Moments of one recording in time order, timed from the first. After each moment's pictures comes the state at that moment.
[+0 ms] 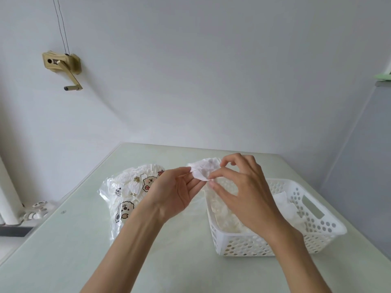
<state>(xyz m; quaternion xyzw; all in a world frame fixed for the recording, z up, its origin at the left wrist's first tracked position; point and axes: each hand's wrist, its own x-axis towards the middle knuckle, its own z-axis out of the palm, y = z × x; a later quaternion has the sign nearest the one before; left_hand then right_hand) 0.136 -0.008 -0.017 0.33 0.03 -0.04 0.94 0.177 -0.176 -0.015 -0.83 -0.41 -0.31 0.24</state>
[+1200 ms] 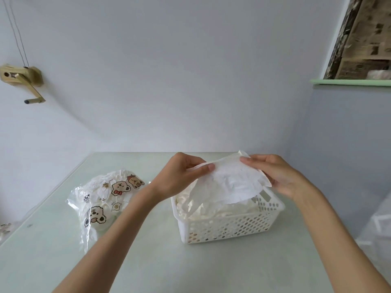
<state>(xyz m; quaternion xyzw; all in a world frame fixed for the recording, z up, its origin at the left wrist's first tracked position) 0.149 -0.072 0.013 0.83 -0.20 0.13 0.50 0.201 -0.304 0.037 -0.75 -0.14 0.09 0.64</state>
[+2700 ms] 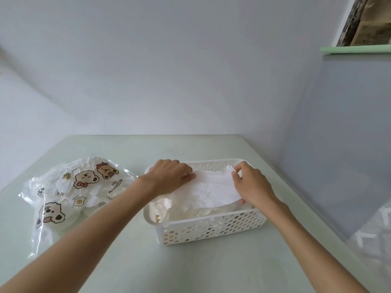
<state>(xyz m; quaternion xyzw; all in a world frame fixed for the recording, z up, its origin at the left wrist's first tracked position) 0.246 -0.083 -0.054 0.99 -0.14 0.08 -0.01 0.260 -0.300 -0.054 -0.97 -0.09 -0.07 0.21</state>
